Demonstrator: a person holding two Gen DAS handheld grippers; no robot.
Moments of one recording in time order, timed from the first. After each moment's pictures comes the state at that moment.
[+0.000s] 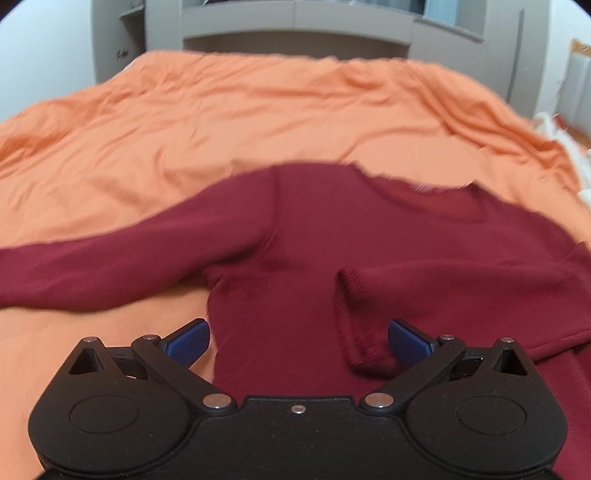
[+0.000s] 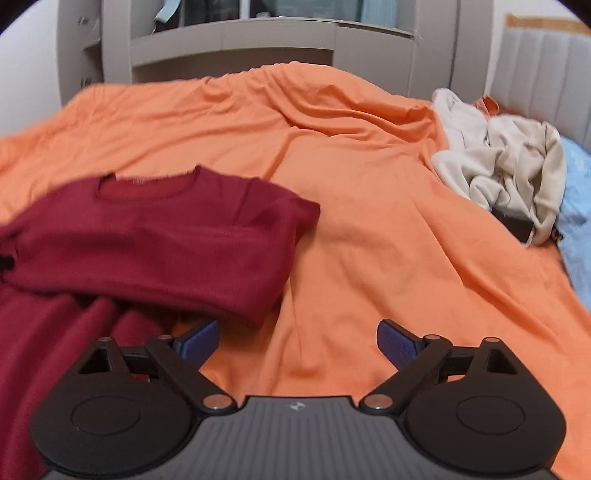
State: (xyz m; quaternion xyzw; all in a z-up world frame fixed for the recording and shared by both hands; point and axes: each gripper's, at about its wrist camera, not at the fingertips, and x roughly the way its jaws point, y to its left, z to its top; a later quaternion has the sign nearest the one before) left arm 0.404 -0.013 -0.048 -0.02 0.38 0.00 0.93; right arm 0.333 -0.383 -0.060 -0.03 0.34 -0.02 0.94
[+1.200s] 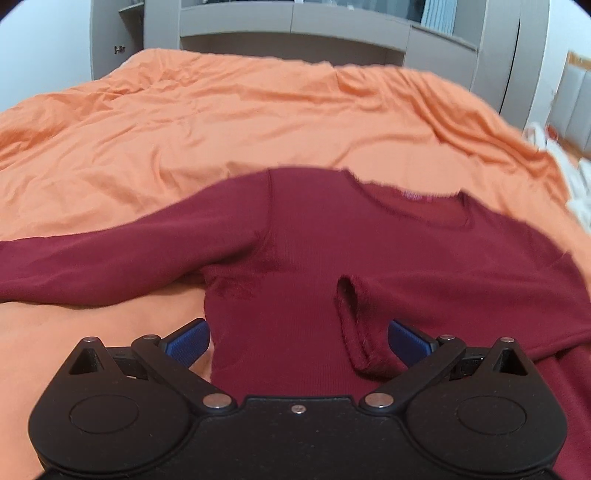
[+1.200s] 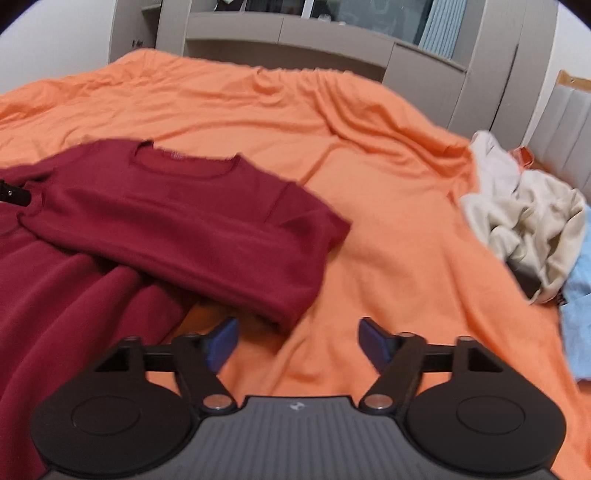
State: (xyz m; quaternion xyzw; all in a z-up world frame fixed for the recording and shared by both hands) left arm 0.389 -0.005 -0.037 -0.04 0.36 -0.03 0.93; right arm 0.320 -0.381 -0.042 -0.10 0.32 0.03 0.94
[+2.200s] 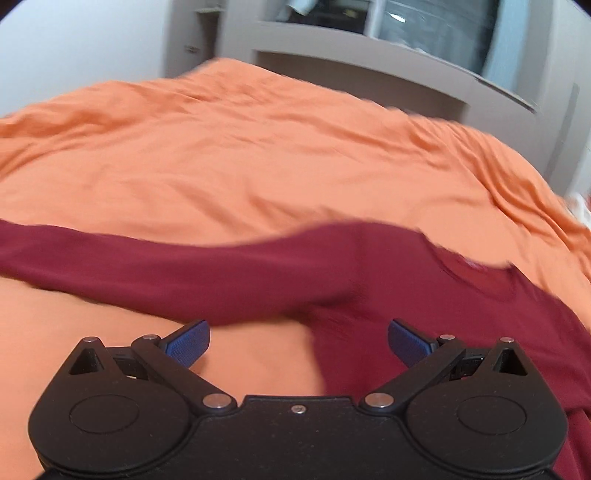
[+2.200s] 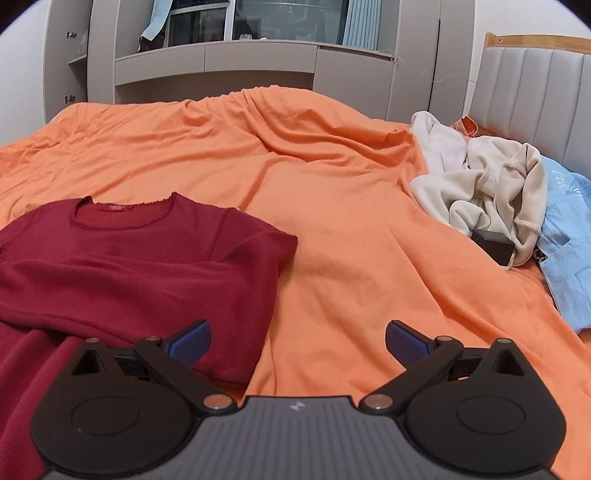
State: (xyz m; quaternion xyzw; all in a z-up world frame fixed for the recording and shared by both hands) left arm 0.368 0.070 0.000 -0.11 0.32 0.08 0.94; right arm 0.342 -0.395 -0.050 -0.01 0.30 -0.05 0.95
